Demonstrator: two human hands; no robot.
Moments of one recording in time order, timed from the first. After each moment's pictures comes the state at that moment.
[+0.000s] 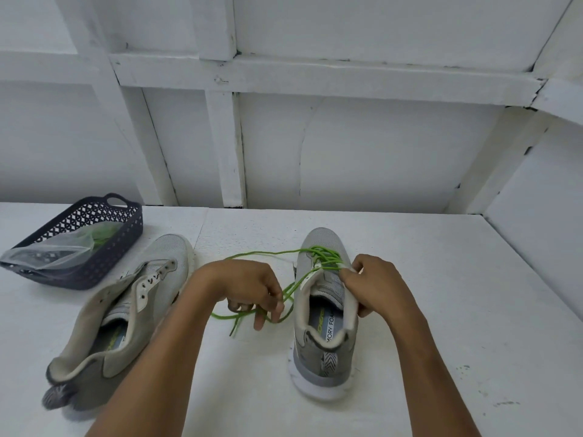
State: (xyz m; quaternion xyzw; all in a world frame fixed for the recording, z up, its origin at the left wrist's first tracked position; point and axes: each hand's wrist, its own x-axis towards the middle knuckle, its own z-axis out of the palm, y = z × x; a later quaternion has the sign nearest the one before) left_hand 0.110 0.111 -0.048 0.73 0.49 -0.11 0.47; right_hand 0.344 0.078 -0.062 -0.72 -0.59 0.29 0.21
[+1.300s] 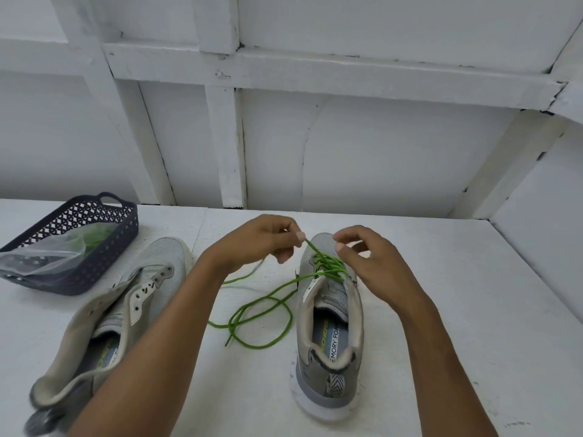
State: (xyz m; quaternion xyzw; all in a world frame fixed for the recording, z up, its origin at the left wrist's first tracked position) left_hand 0.119 0.158 -0.044 0.70 0.43 0.27 0.50; right_hand 0.344 0.107 -0.049 -0.59 -0.65 0.32 0.36
